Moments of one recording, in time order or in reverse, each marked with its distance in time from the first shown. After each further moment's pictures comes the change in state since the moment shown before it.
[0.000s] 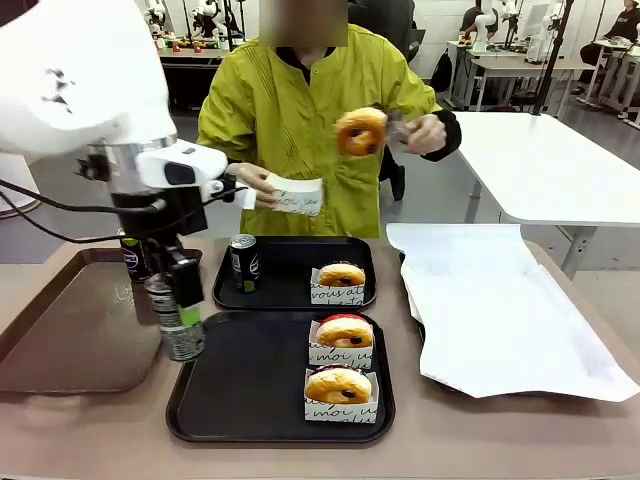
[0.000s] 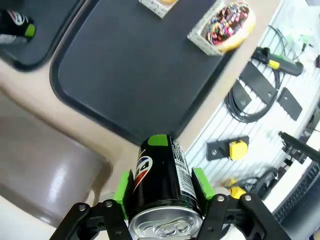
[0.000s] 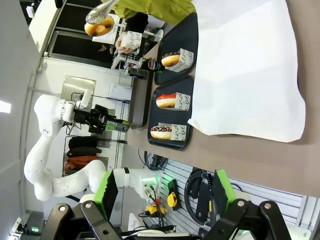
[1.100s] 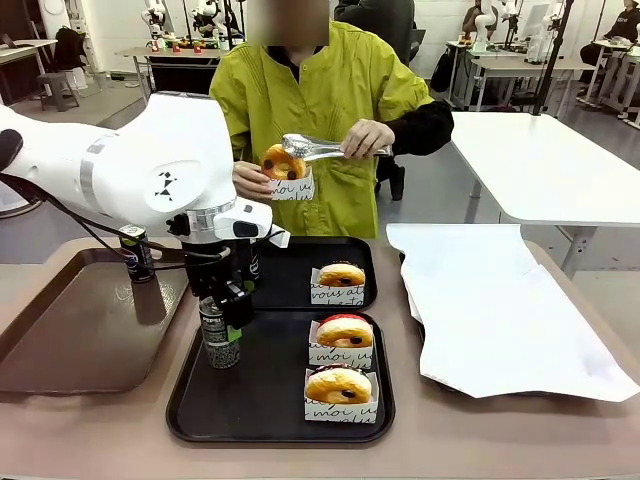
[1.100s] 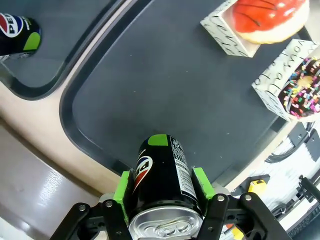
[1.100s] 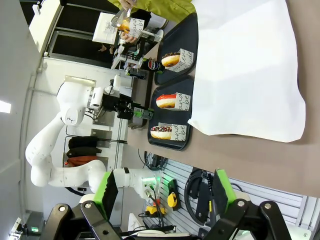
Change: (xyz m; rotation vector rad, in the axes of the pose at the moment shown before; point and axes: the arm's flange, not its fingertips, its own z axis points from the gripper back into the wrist) left arm 0.061 0.046 -0.092 0.066 0.036 0.128; right arm 0.000 0.000 0.000 0.000 0.000 0.000
